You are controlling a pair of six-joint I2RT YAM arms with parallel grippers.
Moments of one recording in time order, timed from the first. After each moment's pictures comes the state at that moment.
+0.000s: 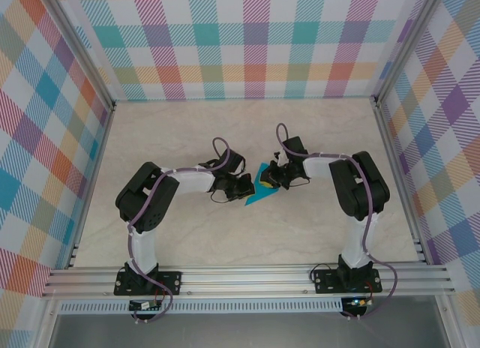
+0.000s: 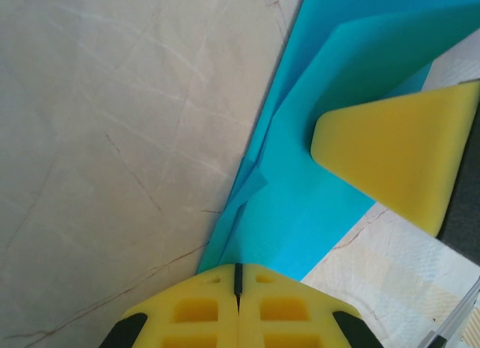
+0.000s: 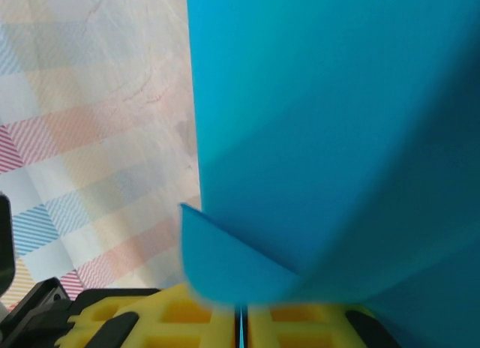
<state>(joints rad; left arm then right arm) -0.65 1.94 1.10 -0.18 0.40 -0.87 0.39 1.96 1.07 -0.19 -0.66 0.78</state>
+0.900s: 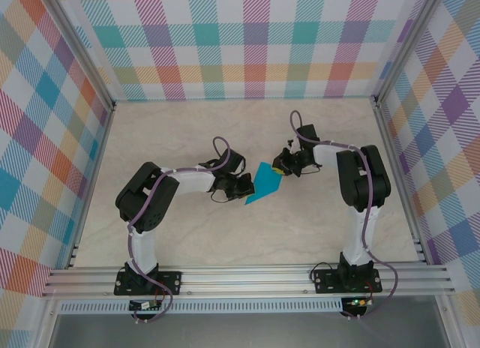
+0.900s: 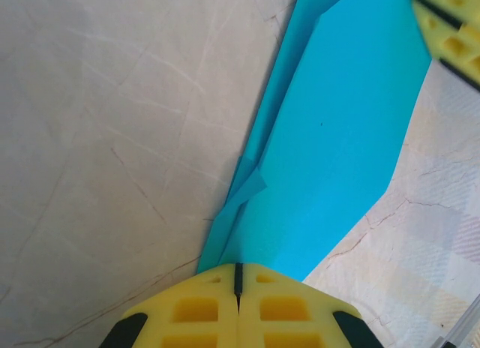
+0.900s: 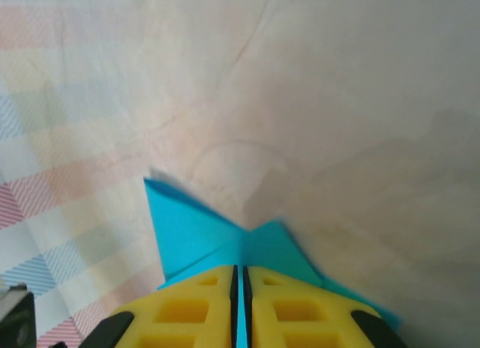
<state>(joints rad) -0.65 1.94 1.10 -0.18 0.38 -0.86 0.24 2.04 1.23 -0.30 -0.63 0.68</state>
